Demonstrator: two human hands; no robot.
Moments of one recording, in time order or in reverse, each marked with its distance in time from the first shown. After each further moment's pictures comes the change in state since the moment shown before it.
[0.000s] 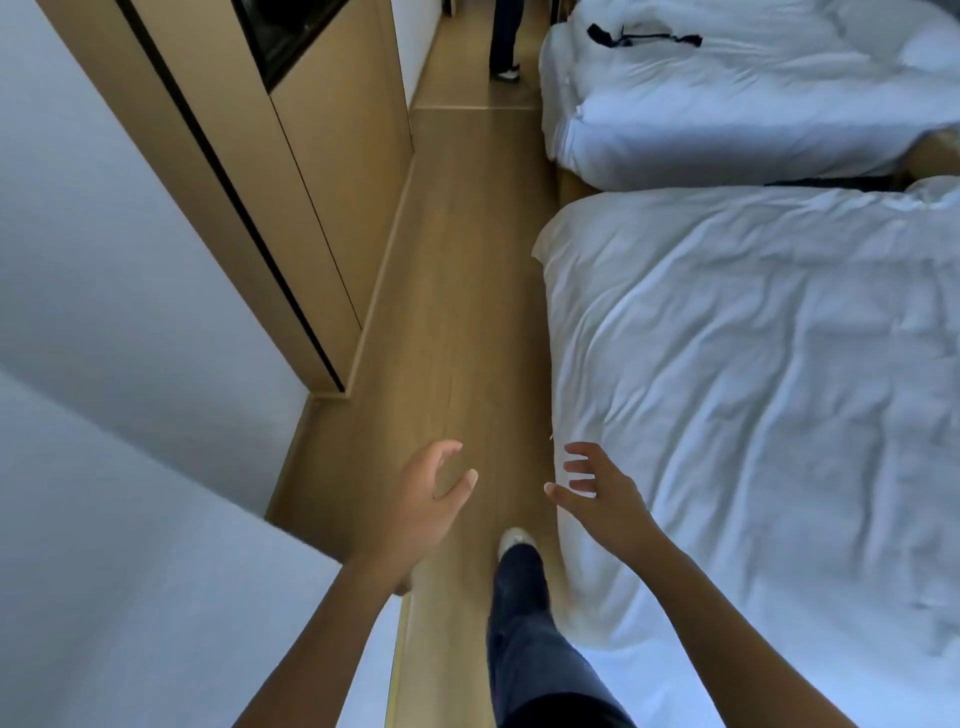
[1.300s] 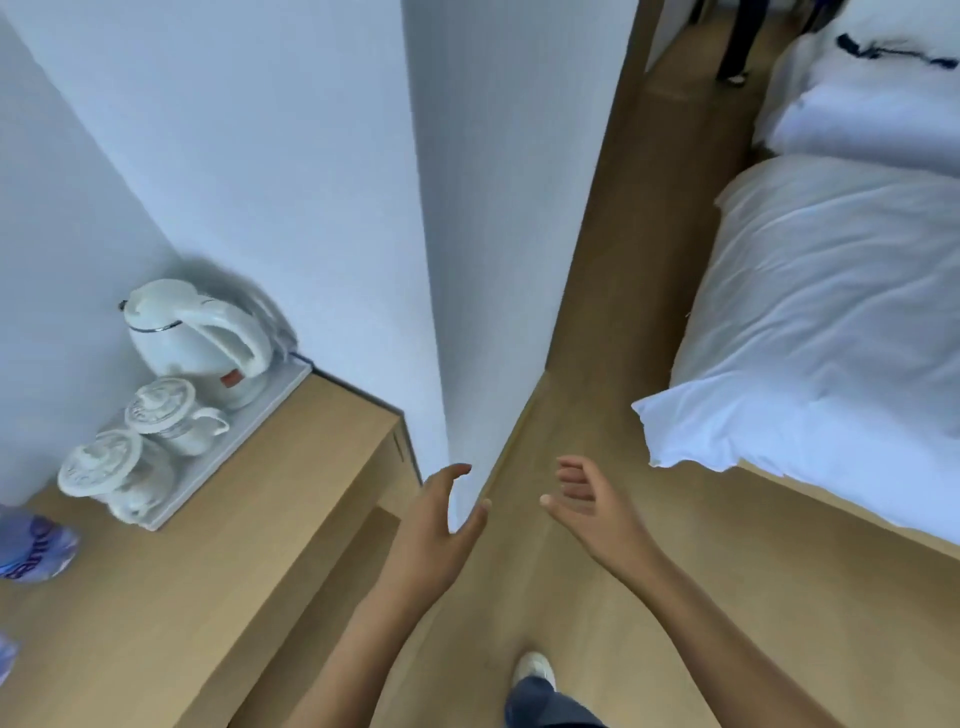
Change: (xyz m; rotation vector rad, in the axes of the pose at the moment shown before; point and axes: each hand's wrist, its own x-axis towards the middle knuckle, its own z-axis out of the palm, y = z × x) left_hand -0.882 -0.178 0.084 -0.123 0.419 -0.204; right_hand -0.741 0.206 0.245 -0.112 -0.350 -0.264
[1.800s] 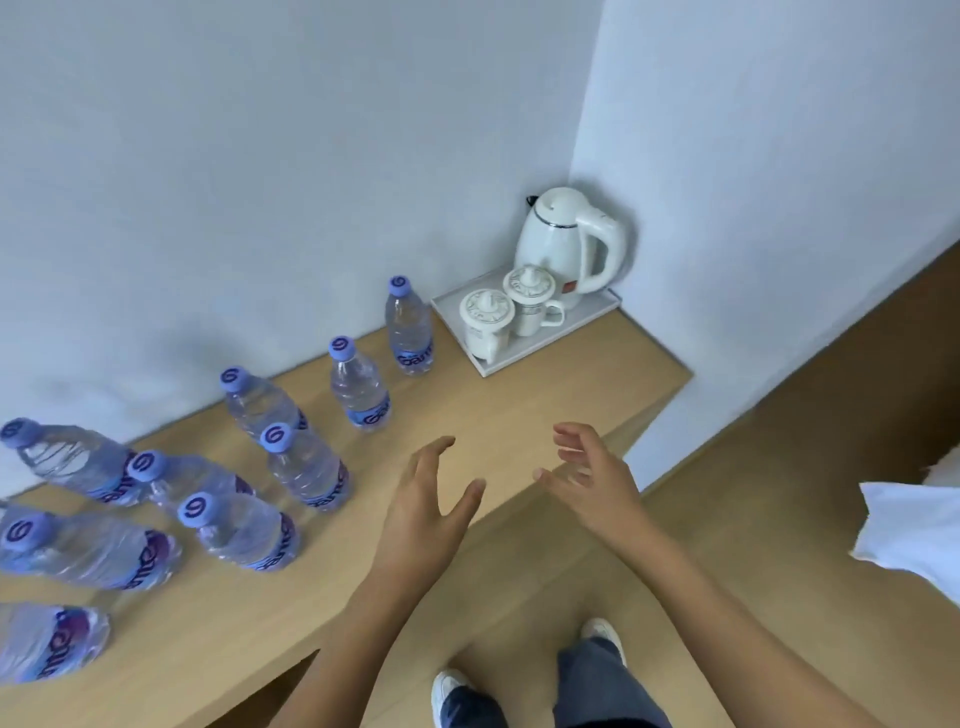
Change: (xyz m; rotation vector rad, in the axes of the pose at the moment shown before) left_hand -0.235 -0.164 -0.221 0.037 0.553 -0.242; right_hand -0.106 -0.110 0.311 -0.101 -0.459 -0.291
